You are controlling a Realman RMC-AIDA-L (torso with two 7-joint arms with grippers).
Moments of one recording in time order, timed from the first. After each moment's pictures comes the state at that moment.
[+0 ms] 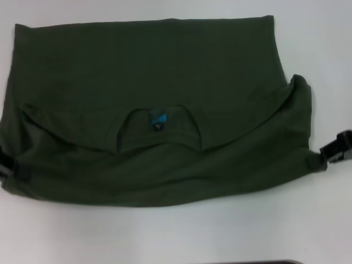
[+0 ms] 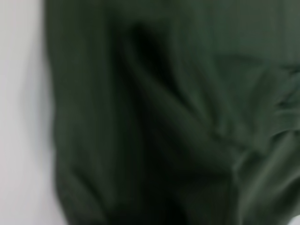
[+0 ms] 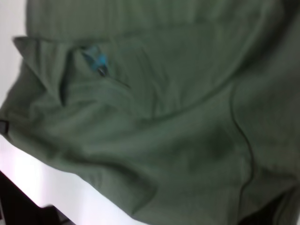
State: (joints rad) left arm -0.59 -1.85 0.62 0.67 2.59 1.85 -2.48; right arm 0.58 1.91 -0.67 -0.69 -2.51 -1.83 2.42
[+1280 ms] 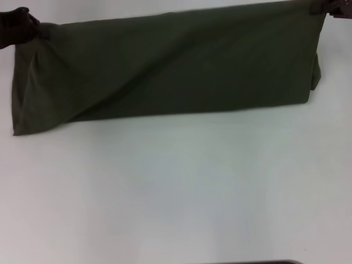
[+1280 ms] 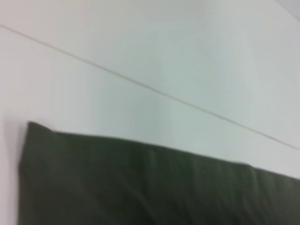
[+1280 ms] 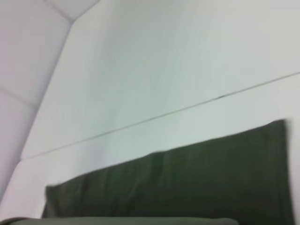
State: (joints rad) left arm -0.81 -1.93 0.47 0.68 2.56 1.31 -2.58; right arm 0.73 1.87 -0.49 -0.71 -2.36 -1.44 2.48
